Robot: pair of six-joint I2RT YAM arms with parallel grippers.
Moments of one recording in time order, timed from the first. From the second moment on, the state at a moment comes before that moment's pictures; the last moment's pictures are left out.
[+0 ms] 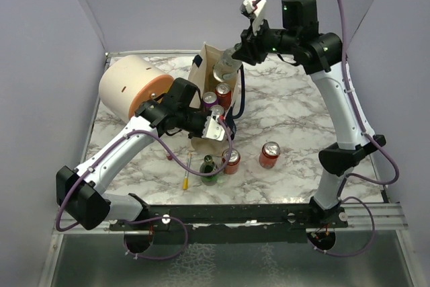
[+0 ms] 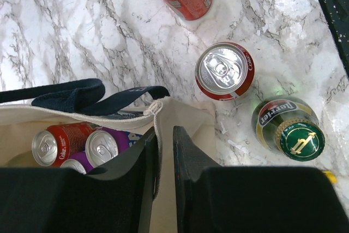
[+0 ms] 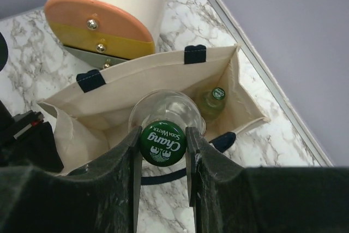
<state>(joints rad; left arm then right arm) -0.62 1.32 1.24 -0.82 0.73 1.15 0.49 1.82 2.42 -0.99 -0.48 -0.34</state>
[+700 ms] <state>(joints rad) -0.63 1.32 1.24 -0.82 0.73 1.21 0.52 2.02 2.34 -0.94 -0.46 -0.47</state>
